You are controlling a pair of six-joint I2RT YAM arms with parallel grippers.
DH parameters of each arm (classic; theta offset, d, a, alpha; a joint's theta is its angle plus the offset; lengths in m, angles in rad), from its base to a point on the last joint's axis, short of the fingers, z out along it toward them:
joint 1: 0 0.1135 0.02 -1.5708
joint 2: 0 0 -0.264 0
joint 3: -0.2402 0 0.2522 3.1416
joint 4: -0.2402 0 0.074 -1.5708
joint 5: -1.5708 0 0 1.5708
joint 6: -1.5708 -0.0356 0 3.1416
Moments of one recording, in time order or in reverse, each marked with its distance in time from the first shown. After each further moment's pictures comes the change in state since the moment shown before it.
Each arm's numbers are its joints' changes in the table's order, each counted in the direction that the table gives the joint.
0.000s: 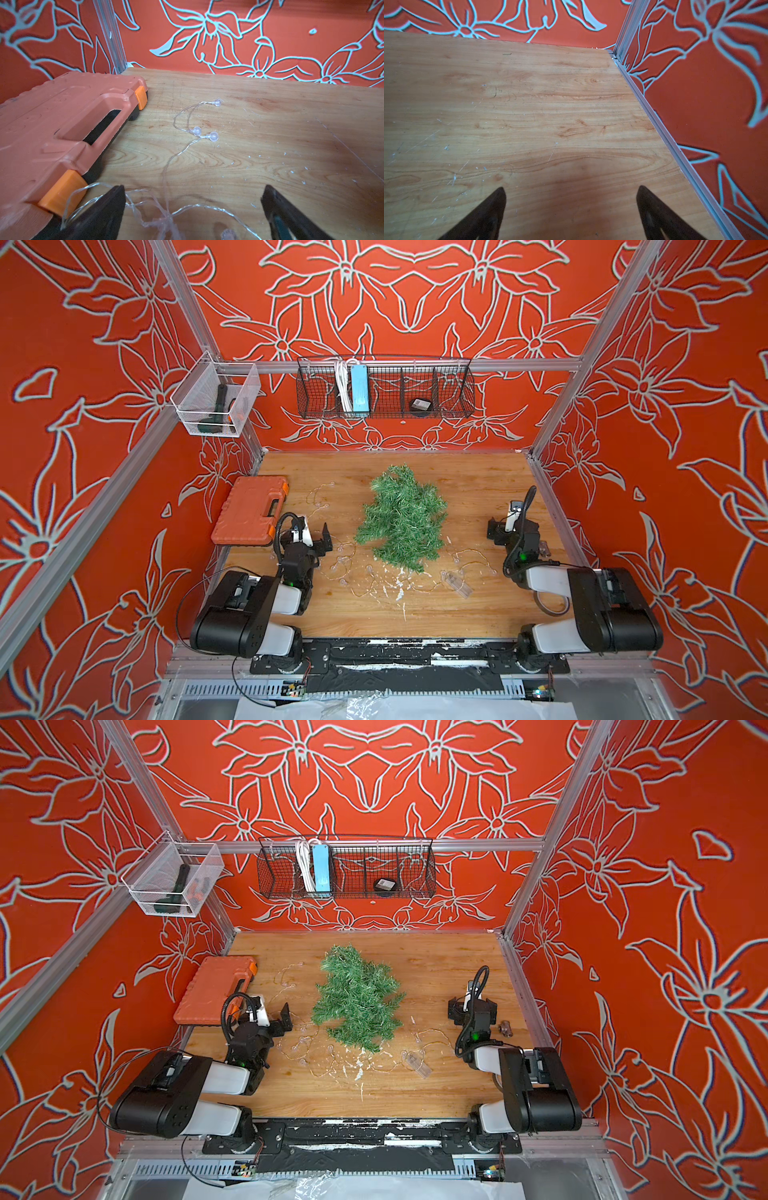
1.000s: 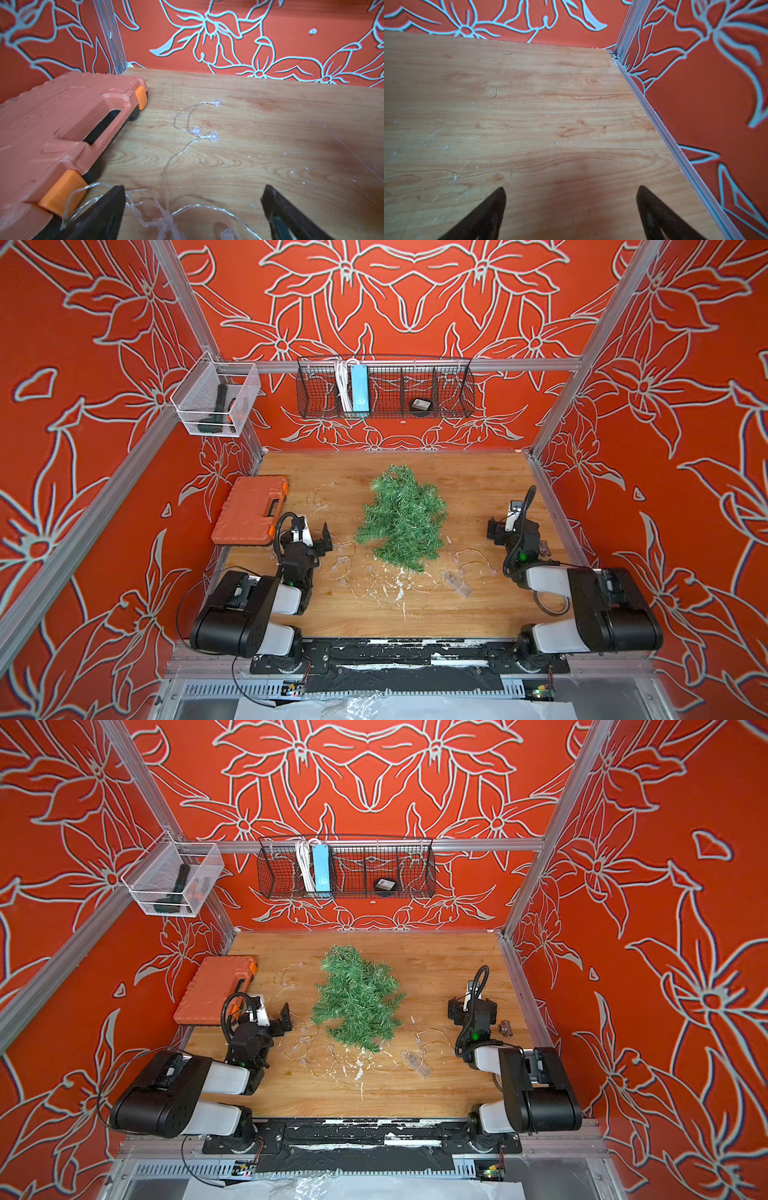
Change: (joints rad) left arm 0.000 0.000 0.000 0.000 0.000 0.000; right arm 0.000 0.000 0.000 0.000 0.001 0.000
